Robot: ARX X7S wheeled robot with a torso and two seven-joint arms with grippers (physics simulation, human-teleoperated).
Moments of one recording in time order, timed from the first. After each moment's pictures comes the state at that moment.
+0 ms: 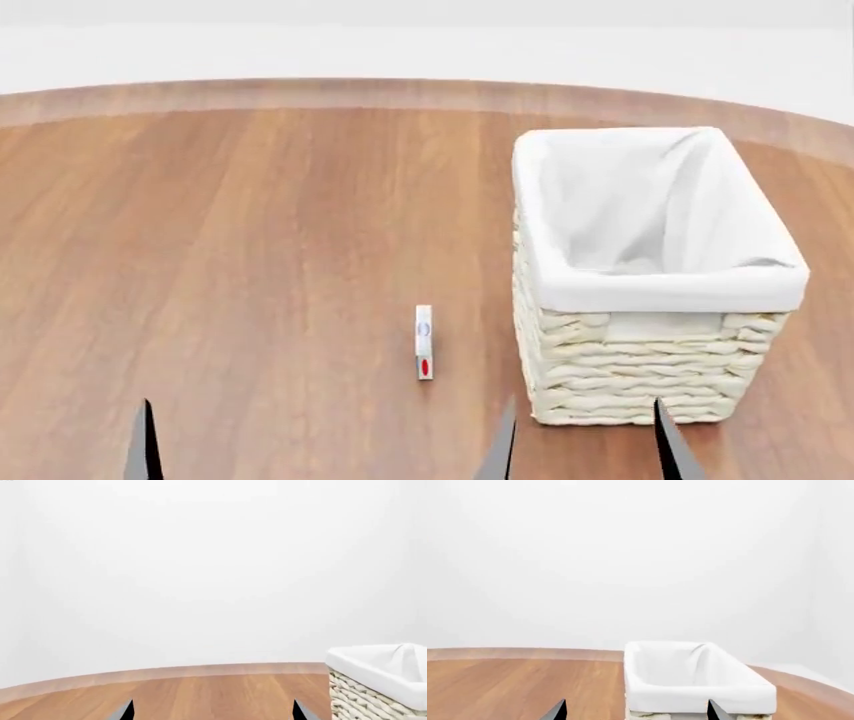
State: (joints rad) left arm 0.13 -0.19 0.14 0.48 -0.07 -0.02 -0.19; right arm -0.09 0.18 -0.17 -0.57 0.06 0.23 0.26
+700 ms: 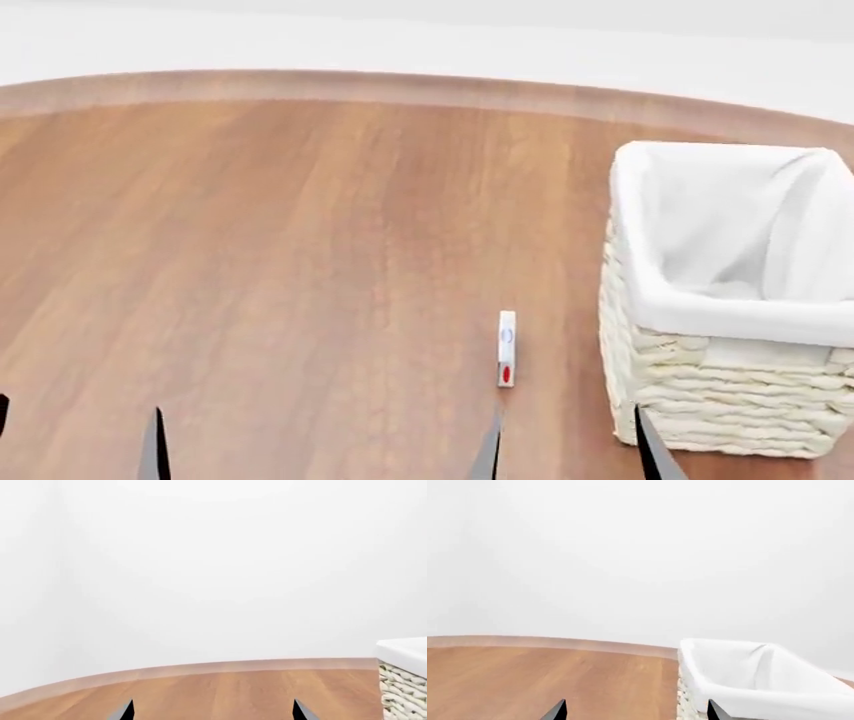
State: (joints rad) left arm 0.13 -0.21 0.17 0.43 -0.04 0.03 -0.22; right arm -0.09 0.20 -0.20 -0.54 0.07 0.21 0.26
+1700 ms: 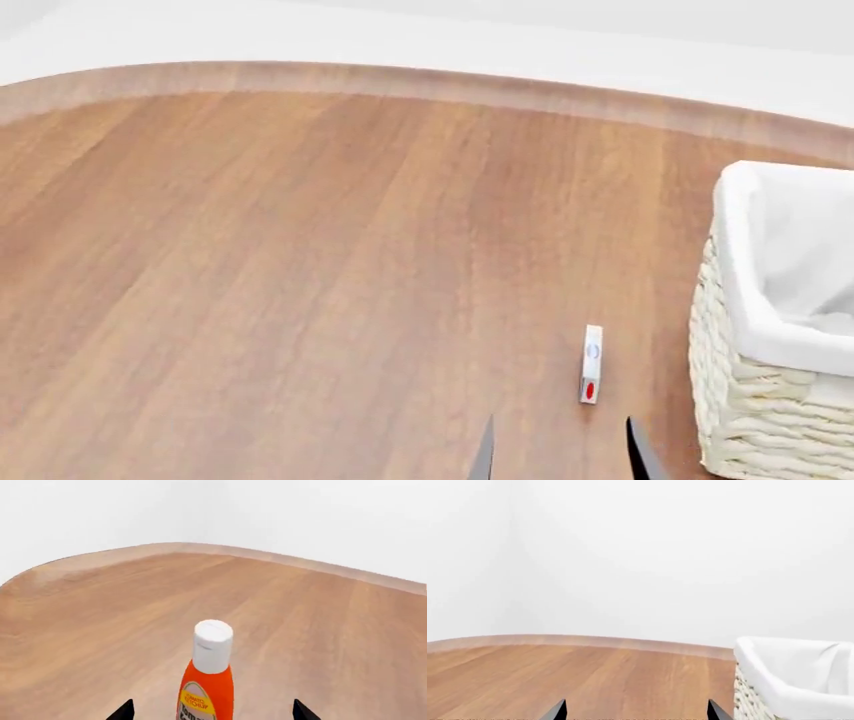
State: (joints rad) left arm 0.60 -0.21 -0.08 0.39 -0.35 0.14 -0.33; right arm -0.10 0.23 -0.24 -0.50 0.13 0.14 0.30
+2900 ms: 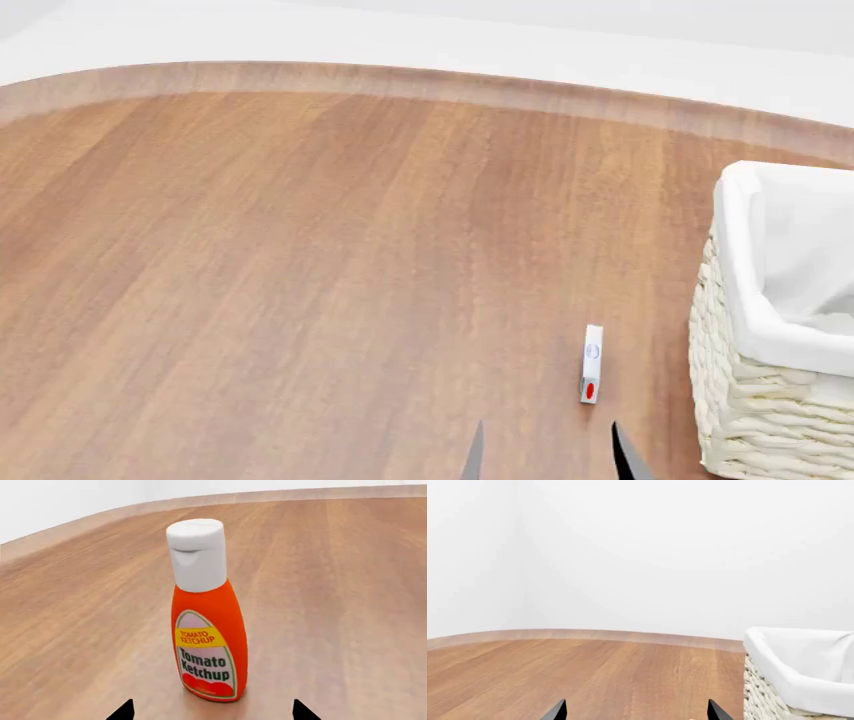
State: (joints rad) left arm 0.43 -0.37 -0.03 -0.13 -0.34 0.31 -0.09; right arm -0.08 0.26 -0.28 -0.47 0.18 0.13 0.33
